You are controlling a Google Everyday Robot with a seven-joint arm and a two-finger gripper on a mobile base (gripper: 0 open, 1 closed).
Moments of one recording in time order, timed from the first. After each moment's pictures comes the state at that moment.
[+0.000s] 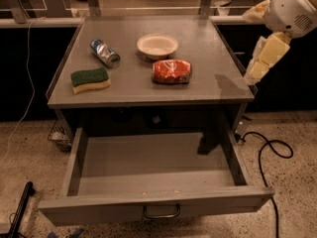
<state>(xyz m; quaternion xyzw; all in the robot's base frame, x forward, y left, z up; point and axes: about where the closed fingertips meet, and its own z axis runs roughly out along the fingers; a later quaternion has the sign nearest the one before) 0.568 -0.203 0.977 -0.63 0.72 0.05 0.28</state>
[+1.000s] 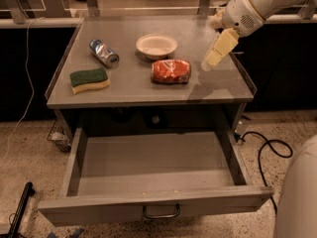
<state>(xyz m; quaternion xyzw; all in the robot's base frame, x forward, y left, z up) 0.656 -0.138 0.940 -0.60 0.72 0.16 0.30</state>
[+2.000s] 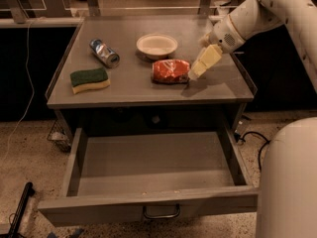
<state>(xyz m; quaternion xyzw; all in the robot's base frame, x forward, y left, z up) 0.688 -0.117 0.877 -0.56 0.74 0.22 0.29</state>
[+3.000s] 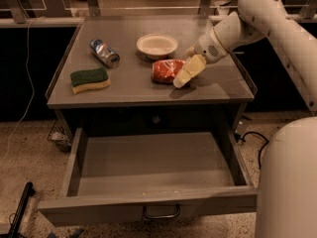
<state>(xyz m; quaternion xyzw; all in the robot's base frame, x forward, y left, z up) 0.689 -0.078 0.845 -0.54 0.75 0.26 0.28</state>
